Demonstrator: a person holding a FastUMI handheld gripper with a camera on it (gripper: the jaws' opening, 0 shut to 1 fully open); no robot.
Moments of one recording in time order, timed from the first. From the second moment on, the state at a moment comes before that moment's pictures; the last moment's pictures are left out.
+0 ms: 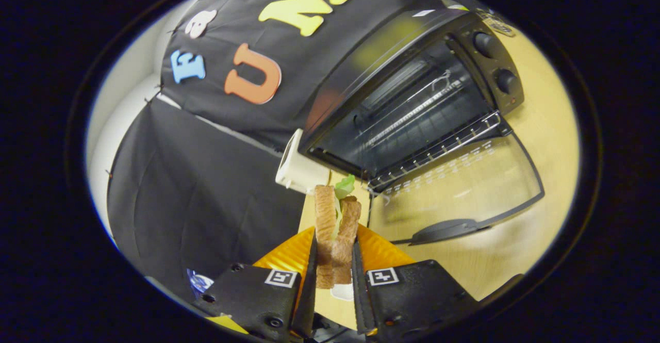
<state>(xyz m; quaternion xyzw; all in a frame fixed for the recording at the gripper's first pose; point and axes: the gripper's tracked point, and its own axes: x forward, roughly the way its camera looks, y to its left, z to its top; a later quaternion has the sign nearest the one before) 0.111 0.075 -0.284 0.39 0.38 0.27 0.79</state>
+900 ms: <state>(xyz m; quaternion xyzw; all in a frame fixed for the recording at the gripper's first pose) 0.279 0.033 -0.329 0.46 0.22 0.12 0.85</state>
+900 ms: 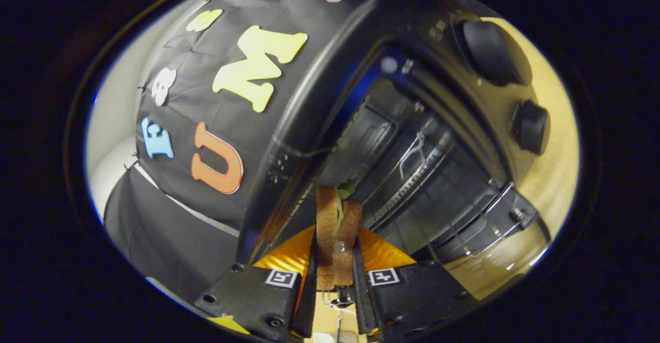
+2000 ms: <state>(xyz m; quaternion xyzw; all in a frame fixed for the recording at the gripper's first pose) 0.147 -0.007 -0.342 0.04 0.22 0.07 0.97</state>
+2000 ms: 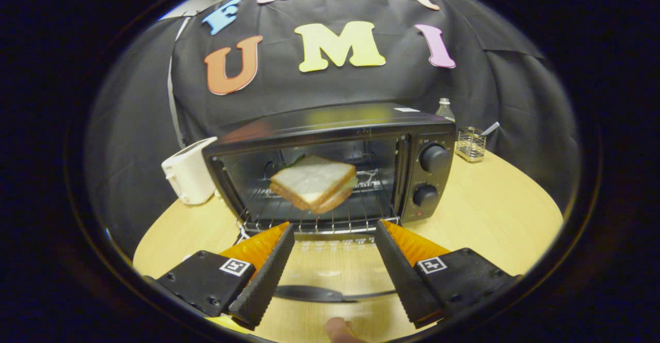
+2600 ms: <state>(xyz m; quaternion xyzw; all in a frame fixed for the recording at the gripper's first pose) 0.060 0.005 -0.412 -0.02 0.25 0.03 0.97</state>
